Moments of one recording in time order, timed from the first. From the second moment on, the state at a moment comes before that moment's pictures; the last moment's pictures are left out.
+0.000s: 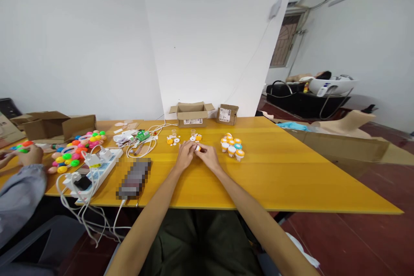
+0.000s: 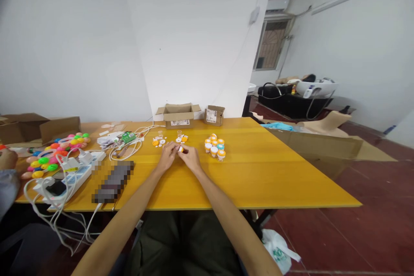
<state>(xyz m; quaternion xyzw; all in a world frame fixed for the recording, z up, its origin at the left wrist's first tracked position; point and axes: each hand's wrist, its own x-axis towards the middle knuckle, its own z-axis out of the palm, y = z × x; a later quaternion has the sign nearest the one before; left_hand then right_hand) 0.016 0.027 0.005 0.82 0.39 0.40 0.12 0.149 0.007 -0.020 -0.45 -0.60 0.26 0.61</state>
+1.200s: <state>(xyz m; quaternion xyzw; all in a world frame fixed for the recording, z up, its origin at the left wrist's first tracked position) 0.015 0.038 -0.004 0.77 0.33 0.51 0.18 0.151 0.016 -0.030 -0.49 -0.59 0.27 0.59</state>
